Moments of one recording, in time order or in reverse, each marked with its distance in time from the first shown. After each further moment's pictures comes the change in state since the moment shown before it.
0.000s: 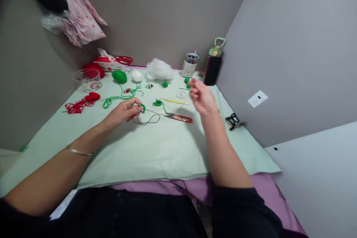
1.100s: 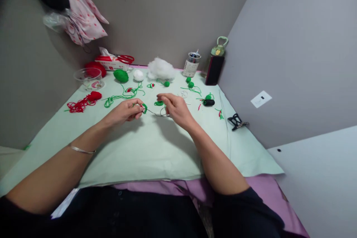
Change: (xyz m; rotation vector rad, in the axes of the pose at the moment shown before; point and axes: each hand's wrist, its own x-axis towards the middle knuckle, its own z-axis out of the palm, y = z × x) left_hand 0.004 -0.006 -0.007 -0.057 -0.049 -0.069; right_hand -0.050 0.002 0.089 -0.478 -0.272 -0.023
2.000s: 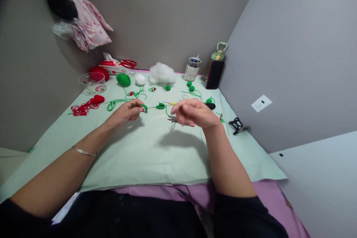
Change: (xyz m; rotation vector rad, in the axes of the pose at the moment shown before) left_hand 0.003 0.000 0.000 -0.154 0.138 0.084; right_hand -0.007 -0.008 -0.061 0.450 -0.440 -0.037
